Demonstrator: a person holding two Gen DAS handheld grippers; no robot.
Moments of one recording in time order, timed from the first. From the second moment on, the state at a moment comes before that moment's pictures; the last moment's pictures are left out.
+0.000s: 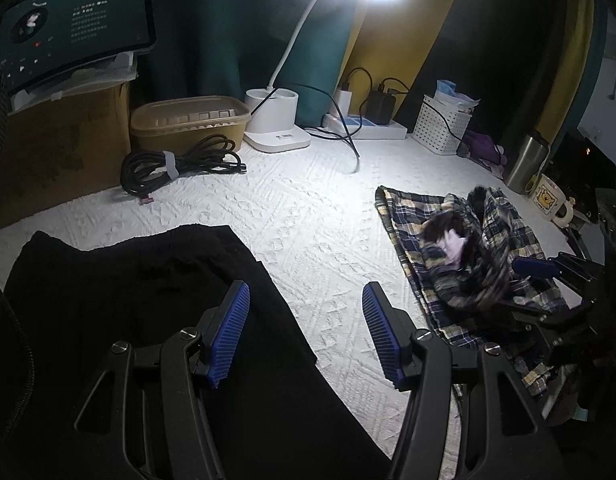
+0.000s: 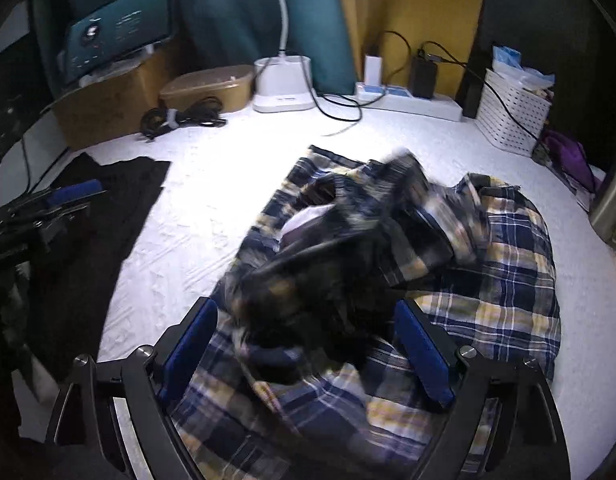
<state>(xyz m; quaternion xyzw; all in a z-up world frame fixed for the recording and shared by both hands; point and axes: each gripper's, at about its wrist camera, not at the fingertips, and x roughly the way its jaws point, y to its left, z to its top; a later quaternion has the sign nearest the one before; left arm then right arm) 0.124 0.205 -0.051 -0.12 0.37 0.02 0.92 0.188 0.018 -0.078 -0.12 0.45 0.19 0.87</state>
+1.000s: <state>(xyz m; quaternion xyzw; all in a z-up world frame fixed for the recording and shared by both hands) 0.207 0.061 -0.063 -0.06 0.43 -0.09 0.90 0.182 -0.174 -0.066 -0.01 0.41 0.08 0.91</state>
